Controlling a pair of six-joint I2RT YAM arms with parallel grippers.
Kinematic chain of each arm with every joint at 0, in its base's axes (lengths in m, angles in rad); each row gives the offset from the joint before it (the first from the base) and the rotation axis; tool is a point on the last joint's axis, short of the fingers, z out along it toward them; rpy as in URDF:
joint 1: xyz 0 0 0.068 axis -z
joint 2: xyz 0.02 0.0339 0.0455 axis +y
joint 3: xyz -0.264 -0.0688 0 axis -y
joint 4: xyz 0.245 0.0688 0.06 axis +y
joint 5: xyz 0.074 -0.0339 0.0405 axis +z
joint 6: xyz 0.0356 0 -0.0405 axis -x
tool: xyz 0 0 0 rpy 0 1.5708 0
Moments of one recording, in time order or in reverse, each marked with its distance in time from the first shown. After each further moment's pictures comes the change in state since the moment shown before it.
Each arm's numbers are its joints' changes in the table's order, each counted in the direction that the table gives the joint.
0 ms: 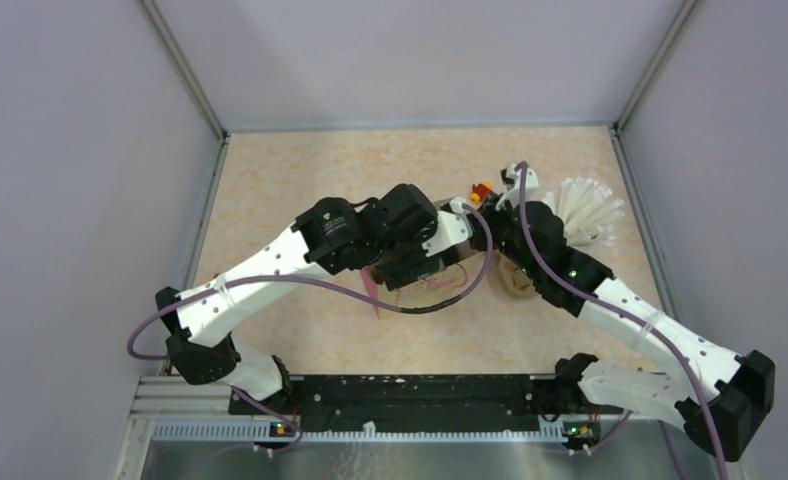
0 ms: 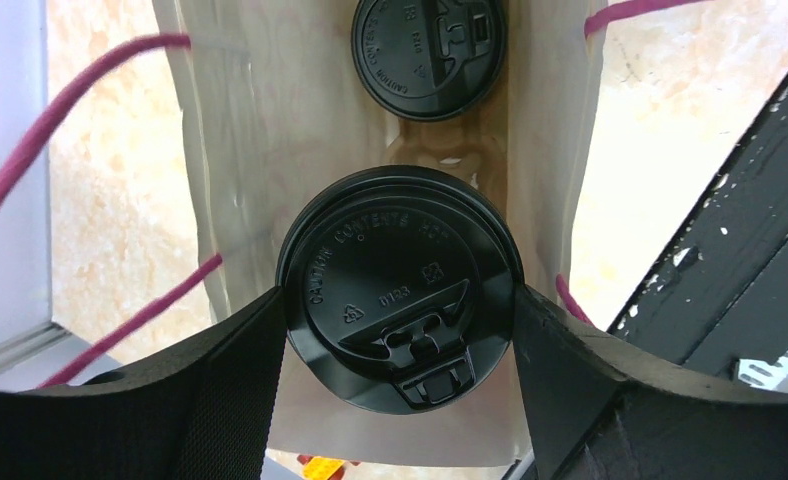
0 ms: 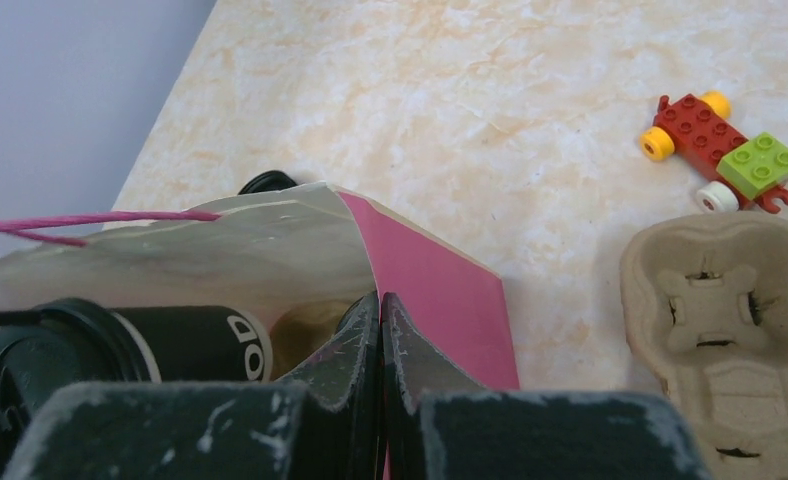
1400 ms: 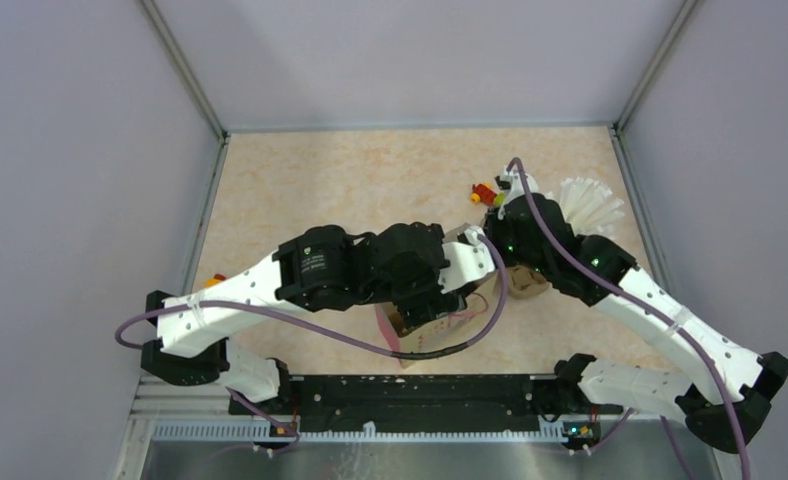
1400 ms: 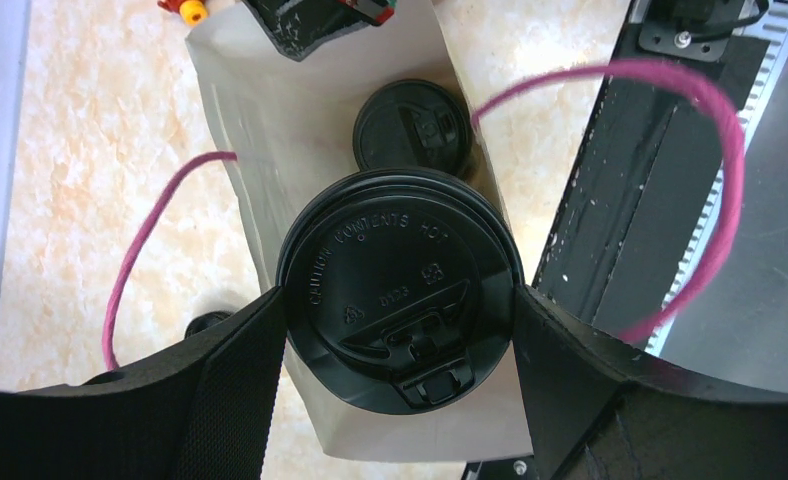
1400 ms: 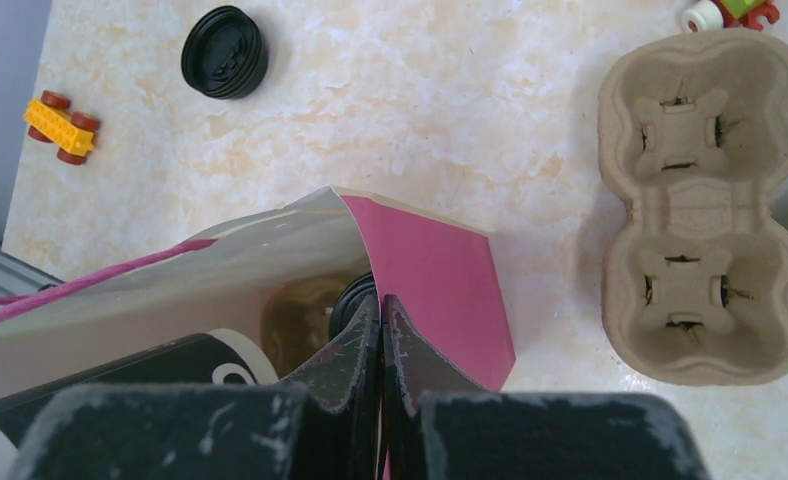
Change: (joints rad) left arm 0.267 -0.053 0.076 -0.061 -0.006 0.162; right arm -0.065 0.005 0.266 0.588 0.050 -0.070
